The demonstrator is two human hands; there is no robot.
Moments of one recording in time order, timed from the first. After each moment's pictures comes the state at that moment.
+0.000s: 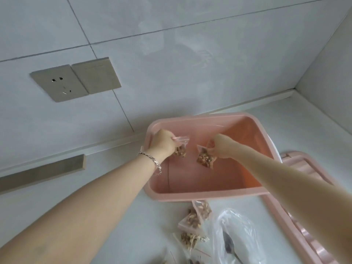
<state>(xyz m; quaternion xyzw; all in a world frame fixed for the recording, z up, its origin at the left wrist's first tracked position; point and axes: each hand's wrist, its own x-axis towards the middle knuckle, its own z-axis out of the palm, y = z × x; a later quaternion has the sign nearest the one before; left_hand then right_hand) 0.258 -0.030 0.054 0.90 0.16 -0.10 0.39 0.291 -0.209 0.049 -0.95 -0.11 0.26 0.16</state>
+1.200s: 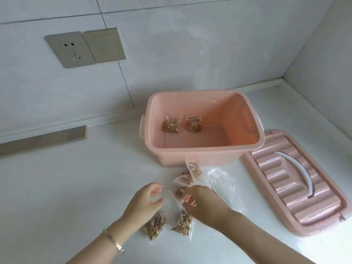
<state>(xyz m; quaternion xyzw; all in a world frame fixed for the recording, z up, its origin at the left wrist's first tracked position) 0.014 -0.014 -0.028 0.89 0.11 -0.14 0.43 0.051 -0.203 0.026 -0.91 -0.19 0.27 0.27</state>
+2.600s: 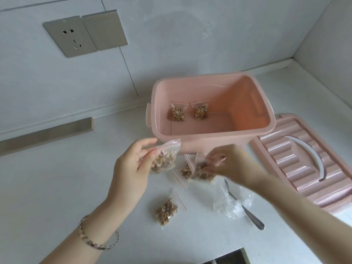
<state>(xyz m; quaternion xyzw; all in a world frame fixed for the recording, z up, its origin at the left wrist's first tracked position) 0.021 -0.009 0.088 0.83 0.07 0.11 0.54 0.081 -0.226 0.088 -0.90 -0.14 0.21 0.36</state>
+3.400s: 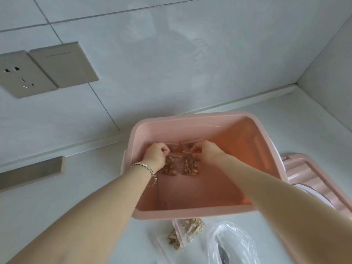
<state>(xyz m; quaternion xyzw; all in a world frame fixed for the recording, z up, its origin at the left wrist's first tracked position) 0.282 -0.024 -0.031 0.87 0.21 -0.14 0.41 0.317 -0.199 -0.021 -0.93 -0.10 0.25 0.26</state>
